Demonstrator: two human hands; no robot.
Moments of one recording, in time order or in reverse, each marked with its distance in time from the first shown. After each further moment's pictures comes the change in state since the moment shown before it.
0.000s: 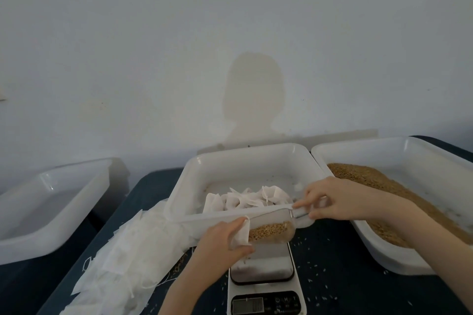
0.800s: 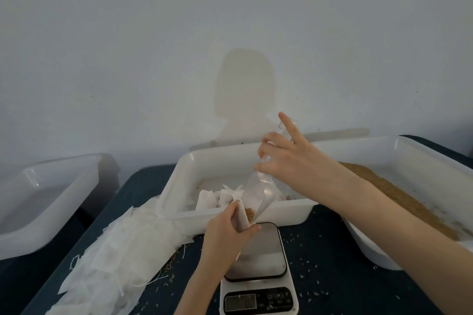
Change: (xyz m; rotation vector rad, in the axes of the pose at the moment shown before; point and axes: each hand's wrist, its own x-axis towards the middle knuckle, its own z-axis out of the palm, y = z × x) left_hand 0.018 0.020 0.024 -0.194 0.244 -0.047; right_hand 0.020 -0.078 -0.021 -1.318 0.514 -0.198
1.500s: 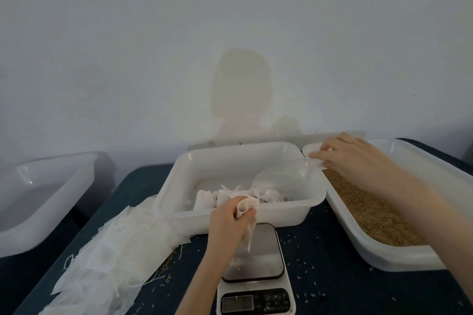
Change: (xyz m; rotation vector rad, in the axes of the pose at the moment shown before) left_hand 0.013 0.018 0.004 -0.169 0.055 -0.010; right_hand -0.065 0.047 0.072 0.460 -0.226 0.324
